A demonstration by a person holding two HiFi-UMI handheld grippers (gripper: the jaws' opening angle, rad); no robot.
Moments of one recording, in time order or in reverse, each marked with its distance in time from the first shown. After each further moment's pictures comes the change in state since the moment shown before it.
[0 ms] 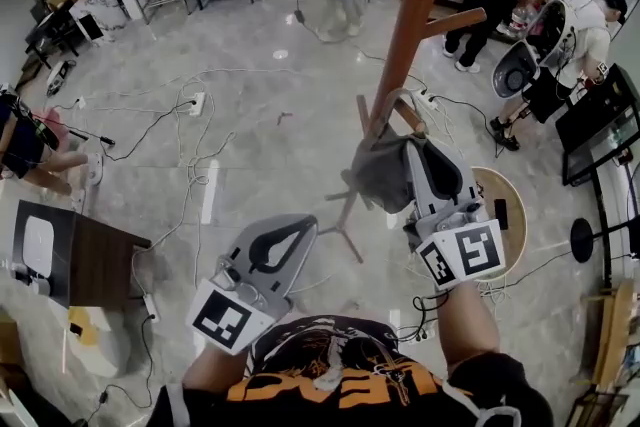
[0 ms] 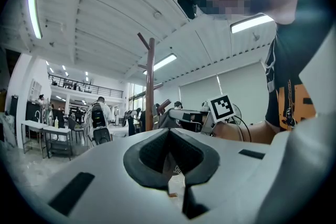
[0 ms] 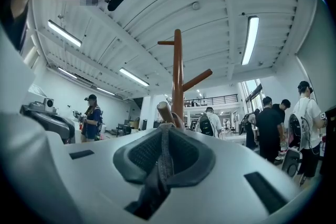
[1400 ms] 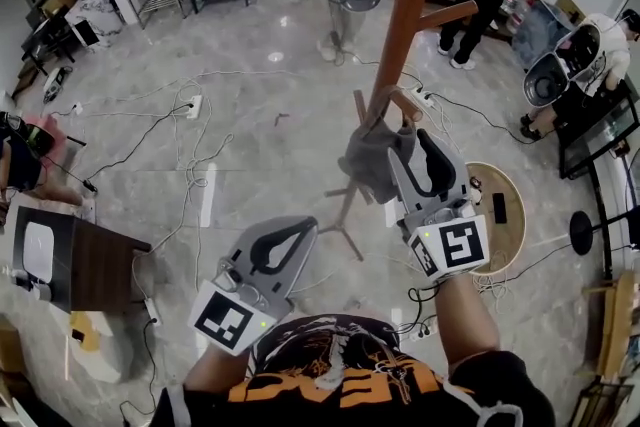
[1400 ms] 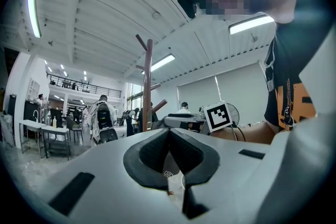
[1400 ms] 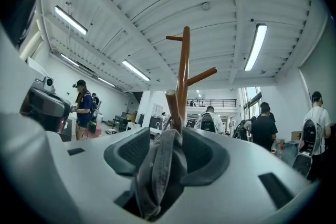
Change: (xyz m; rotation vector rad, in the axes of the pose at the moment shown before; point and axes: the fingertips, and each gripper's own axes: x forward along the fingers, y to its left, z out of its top) left arm -0.013 -0.008 -0.003 -0.003 0.006 -0.019; right arm -0.004 0.011 -0.022 -0.116 0.039 -0.021
